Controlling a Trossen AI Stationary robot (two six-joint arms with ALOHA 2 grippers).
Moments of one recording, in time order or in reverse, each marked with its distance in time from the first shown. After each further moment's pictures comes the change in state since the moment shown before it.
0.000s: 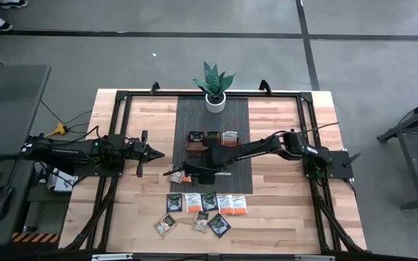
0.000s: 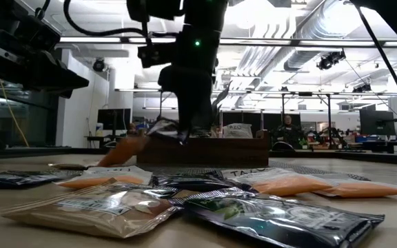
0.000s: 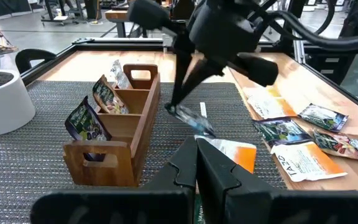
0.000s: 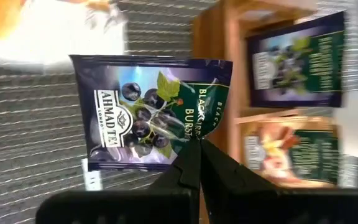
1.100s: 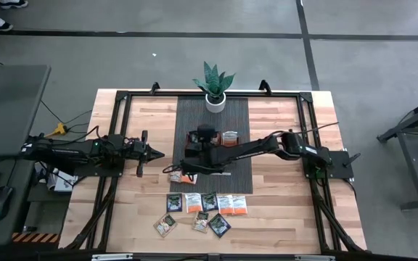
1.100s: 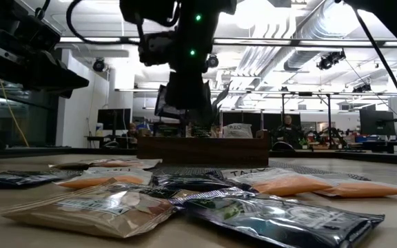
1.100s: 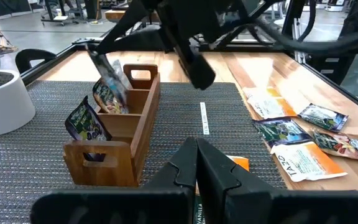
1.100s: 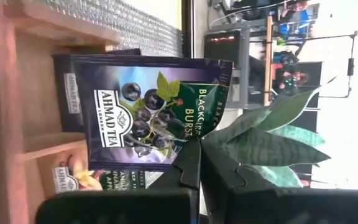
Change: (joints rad) left arm 0.000 0.000 0.000 0.000 0.000 0.000; right arm -0.013 0.024 0.011 0.077 0.628 -0.271
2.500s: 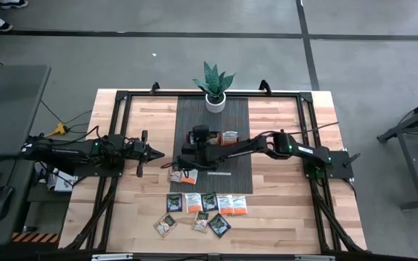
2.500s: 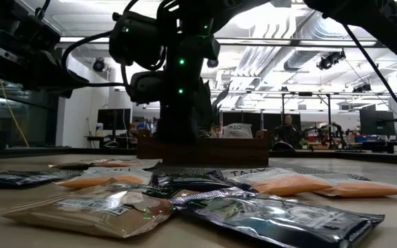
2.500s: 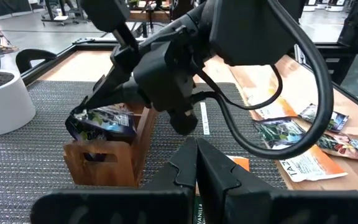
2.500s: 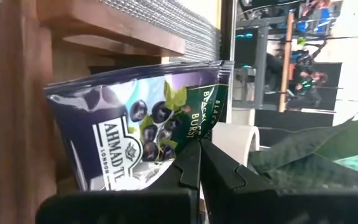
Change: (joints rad) left arm 0.000 0.000 0.000 0.000 -0.001 0.000; right arm -0.060 0.118 -0.001 0.159 -0.067 -0.081
